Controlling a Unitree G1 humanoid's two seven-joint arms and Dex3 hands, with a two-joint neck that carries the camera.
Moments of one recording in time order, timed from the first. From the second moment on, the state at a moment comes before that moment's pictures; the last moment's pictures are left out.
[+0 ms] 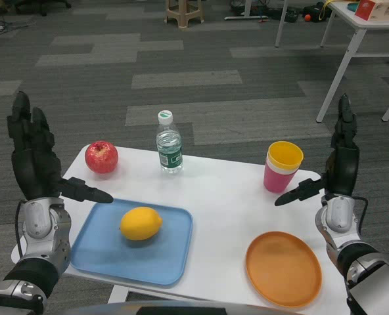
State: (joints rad) left arm -0.30 0.23 0.01 0.77 -0.43 -1.05 0.12; right arm -0.47 -0.42 0.47 1.14 0.45 -1.18 -0.49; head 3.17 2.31
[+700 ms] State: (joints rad) left arm -0.23 0.26 0.01 0.67 -0.47 -1.05 0.12; right arm -0.47 -0.43 0.49 1.10 0.45 -1.18 -0.49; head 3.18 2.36
